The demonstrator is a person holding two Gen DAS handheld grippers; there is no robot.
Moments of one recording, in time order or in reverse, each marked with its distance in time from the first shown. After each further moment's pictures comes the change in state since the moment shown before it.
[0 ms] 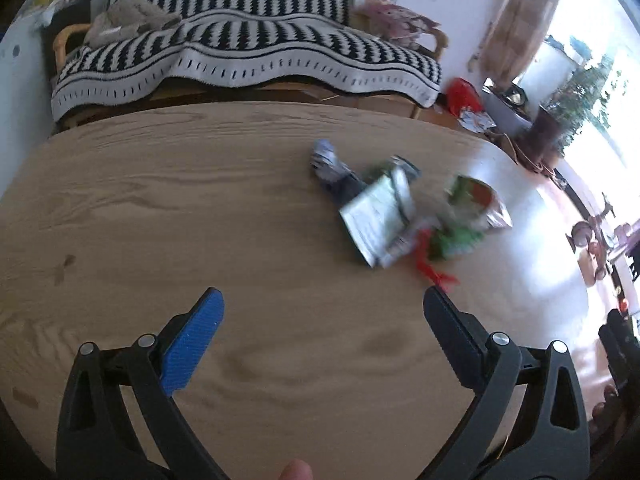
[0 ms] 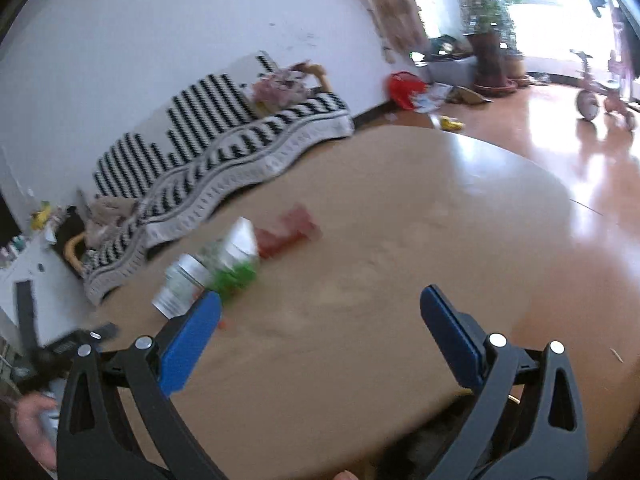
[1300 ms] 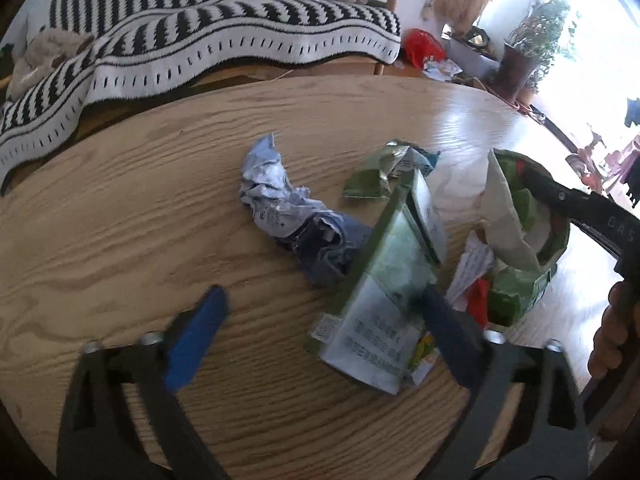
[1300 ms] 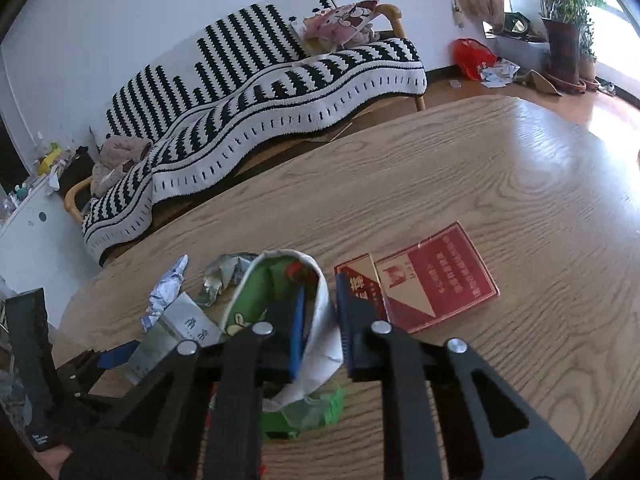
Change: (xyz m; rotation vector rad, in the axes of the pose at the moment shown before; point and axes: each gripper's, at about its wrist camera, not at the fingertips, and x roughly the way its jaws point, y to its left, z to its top) left arm 0.123 -0.032 0.054 0.250 0.071 -0.070; right arm 0.219 0.089 0.045 -0.139 0.198 0.090
